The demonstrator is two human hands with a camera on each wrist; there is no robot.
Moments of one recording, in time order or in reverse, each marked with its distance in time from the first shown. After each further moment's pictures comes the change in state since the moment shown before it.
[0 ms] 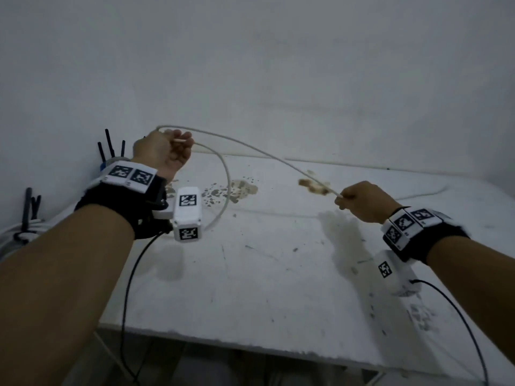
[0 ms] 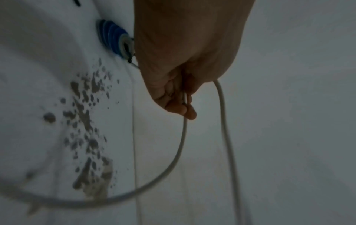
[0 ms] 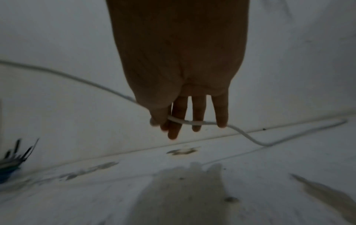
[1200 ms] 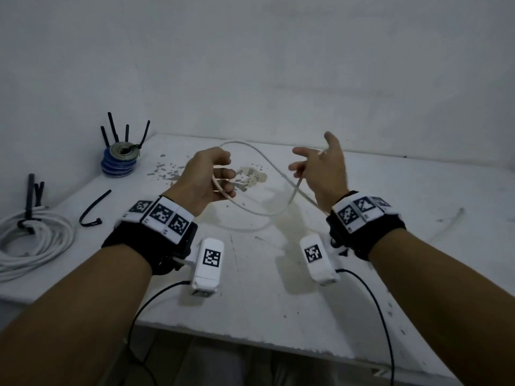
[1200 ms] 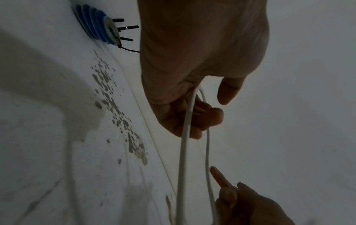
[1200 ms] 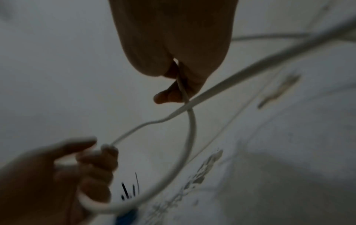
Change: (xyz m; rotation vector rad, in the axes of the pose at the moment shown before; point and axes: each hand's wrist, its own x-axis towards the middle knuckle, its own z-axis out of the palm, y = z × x) left_hand -0.040 -0.058 -0.002 0.335 -0.240 -0.141; right_hand 0.001 -0.136 0.032 1.281 0.292 0.069
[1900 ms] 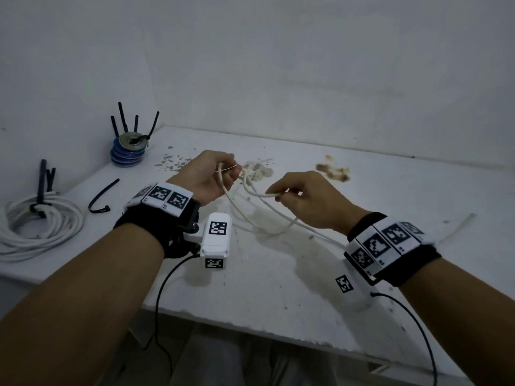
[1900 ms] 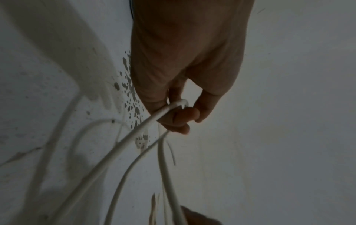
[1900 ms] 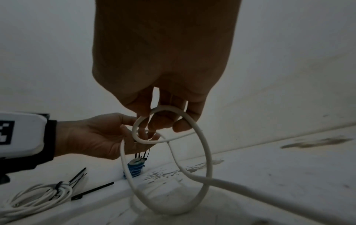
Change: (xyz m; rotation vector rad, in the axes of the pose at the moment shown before) left_hand 0.015 -0.005 -0.012 -0.187 0.001 -0.196; right_hand -0.042 0.004 -0.013 -0.777 -0.626 -0.368
